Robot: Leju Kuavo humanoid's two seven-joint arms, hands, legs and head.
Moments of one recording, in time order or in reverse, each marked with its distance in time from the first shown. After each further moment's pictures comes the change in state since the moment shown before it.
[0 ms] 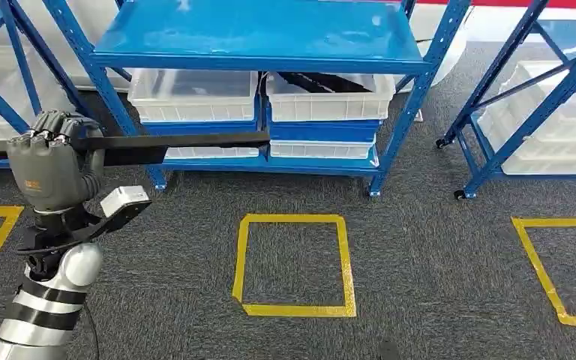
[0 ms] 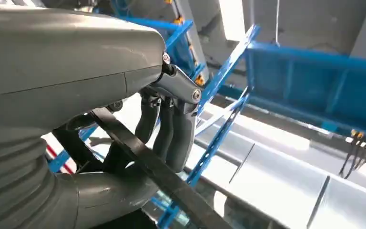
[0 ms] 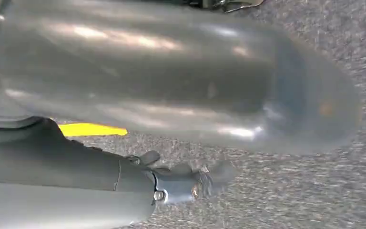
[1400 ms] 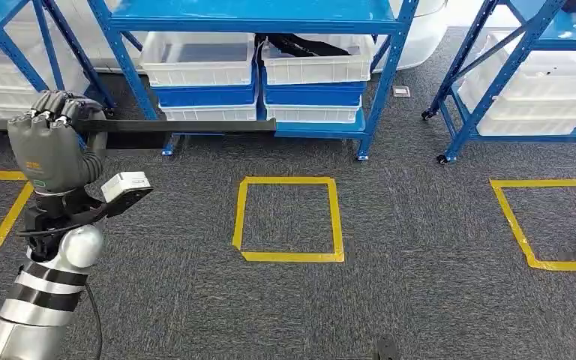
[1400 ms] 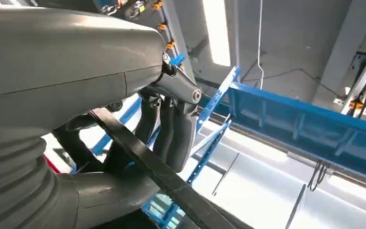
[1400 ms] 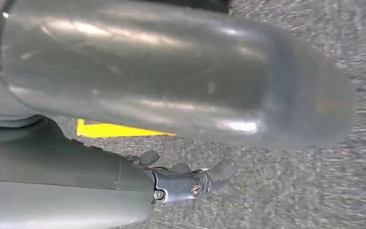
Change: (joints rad) left arm -0.104 0.000 -0.035 0.071 0.046 0.000 -0.029; right arm -0.010 0.013 -0.024 -0.003 0.000 0.029 0.015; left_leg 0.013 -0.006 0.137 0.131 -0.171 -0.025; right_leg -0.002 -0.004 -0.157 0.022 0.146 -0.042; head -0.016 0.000
